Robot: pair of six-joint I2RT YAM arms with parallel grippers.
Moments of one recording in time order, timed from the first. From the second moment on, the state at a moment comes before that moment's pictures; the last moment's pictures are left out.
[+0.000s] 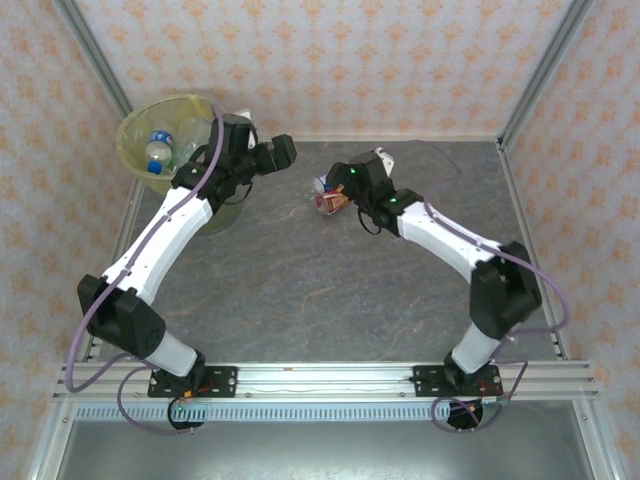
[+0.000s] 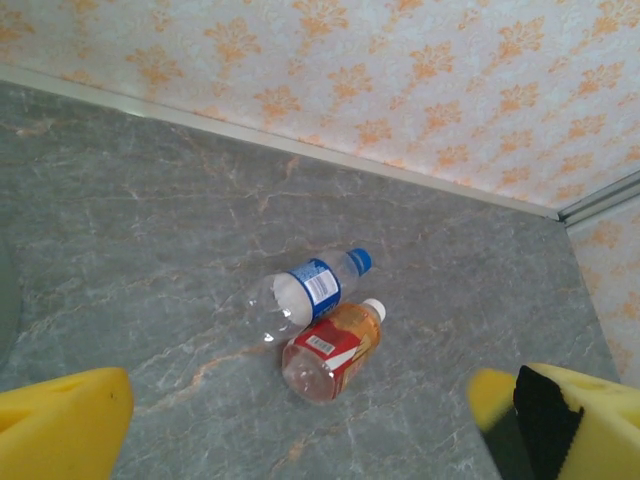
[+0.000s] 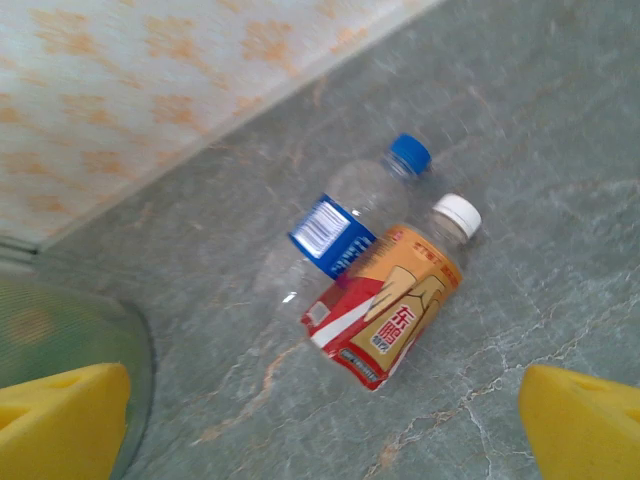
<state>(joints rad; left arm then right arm) -0.32 1.51 1.52 -0.56 -0.02 -0.57 0.58 1.71 1.33 -0.28 0.23 0.90</state>
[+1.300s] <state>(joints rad) -0.32 1.35 1.45 -0.51 -0.08 -0.57 0.53 2.12 1.51 -0.40 0.09 1.06</state>
